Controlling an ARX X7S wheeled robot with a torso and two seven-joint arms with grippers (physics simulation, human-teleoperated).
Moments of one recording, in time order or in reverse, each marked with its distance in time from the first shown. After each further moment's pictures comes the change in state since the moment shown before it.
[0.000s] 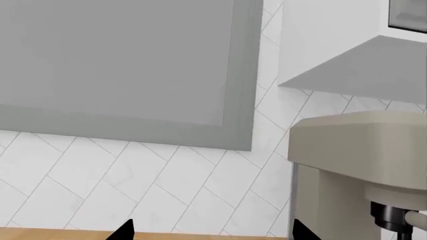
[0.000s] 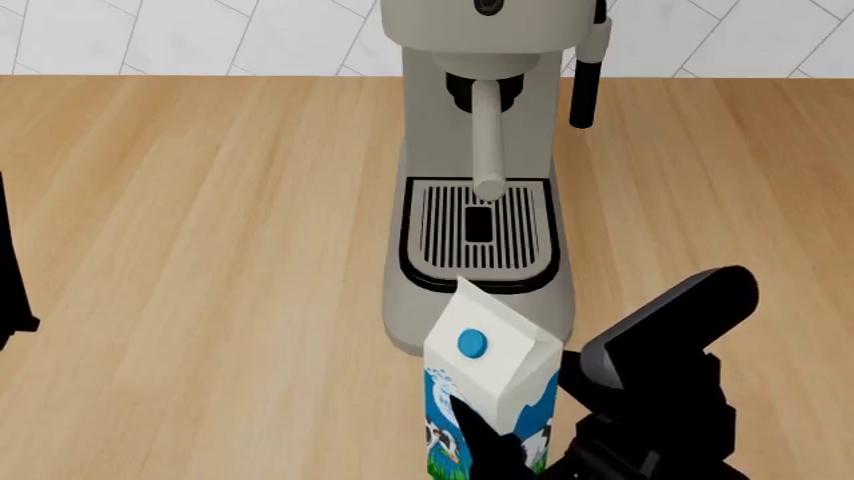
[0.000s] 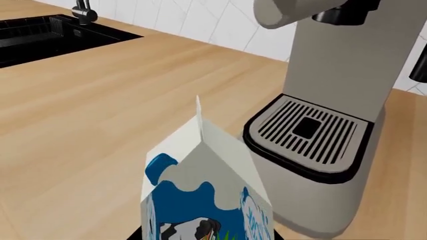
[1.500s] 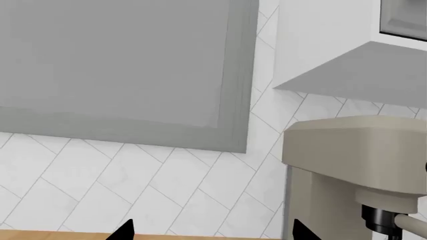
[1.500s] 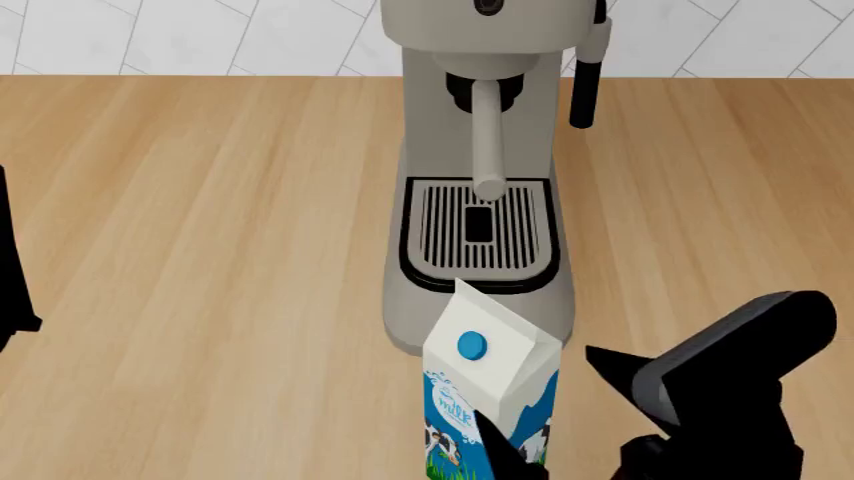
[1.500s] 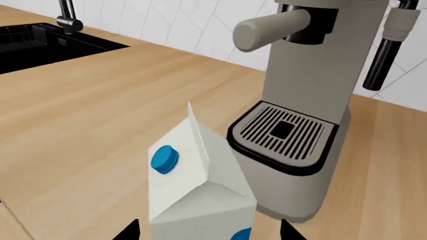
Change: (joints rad) left arm -0.006 0.002 -0.005 0.034 -0.018 -0.028 -0.014; right arm -0.128 0.071 0.172 -0.145 0.101 0.023 0.088
